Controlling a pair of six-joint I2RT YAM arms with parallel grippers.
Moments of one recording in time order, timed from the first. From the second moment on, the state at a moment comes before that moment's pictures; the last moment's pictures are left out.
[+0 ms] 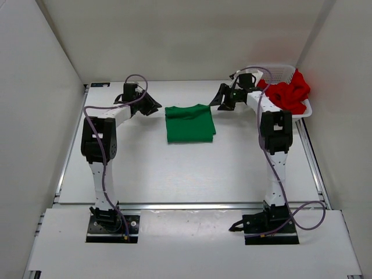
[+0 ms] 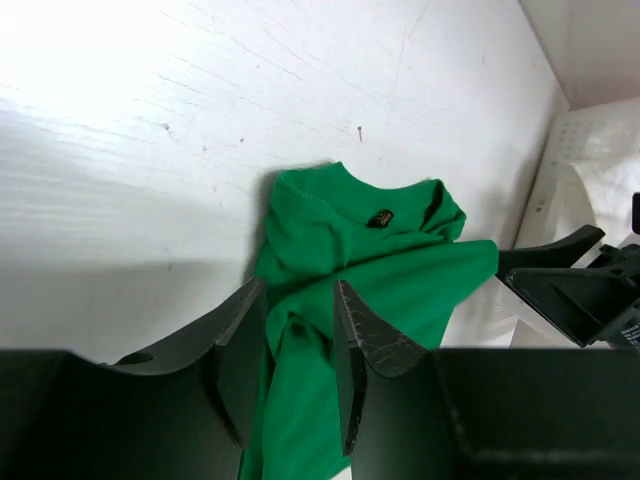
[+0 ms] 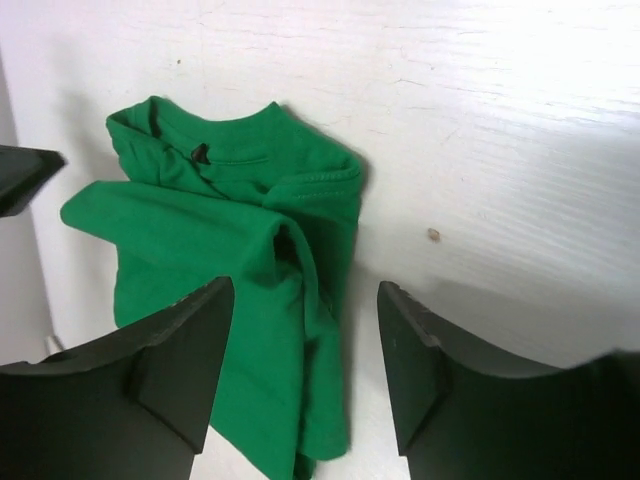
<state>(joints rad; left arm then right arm) -0.14 2.15 1.54 -0.08 0.35 -0.84 0.12 2.40 1.98 -0.42 -0.66 0.41</state>
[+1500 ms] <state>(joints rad) -0.20 2.00 1.12 0.18 0.36 -0.79 0.35 2.10 1.54 -0.10 -0.61 0.42</state>
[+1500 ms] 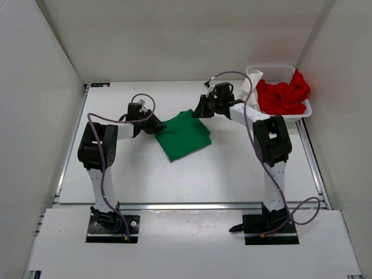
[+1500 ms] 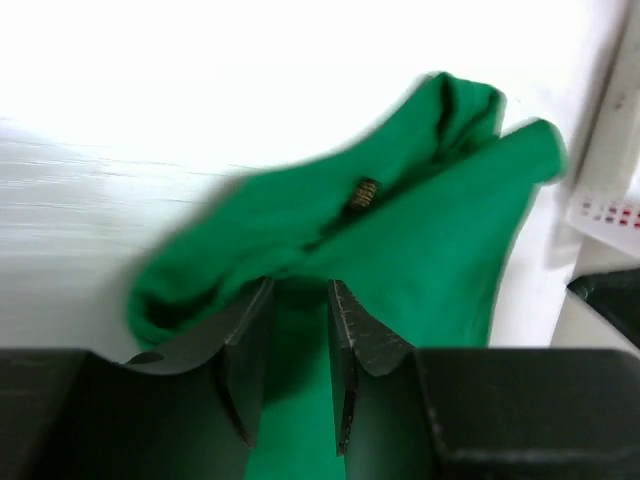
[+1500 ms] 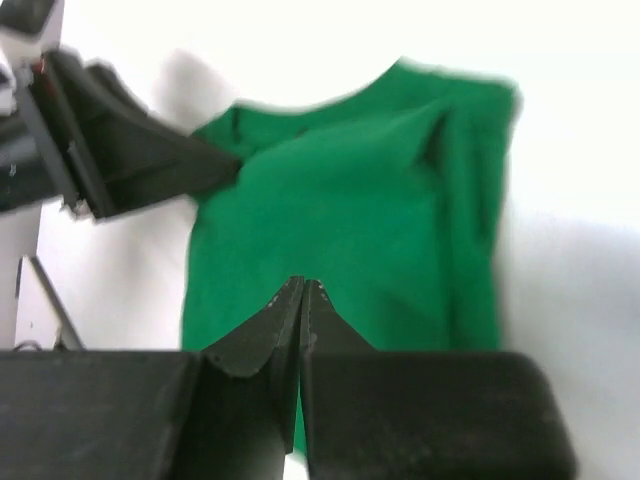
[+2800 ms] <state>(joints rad) -0.30 1.61 0.59 0.38 0.11 -0.81 0.41 1.43 0.98 -0.02 -0.57 0.46</state>
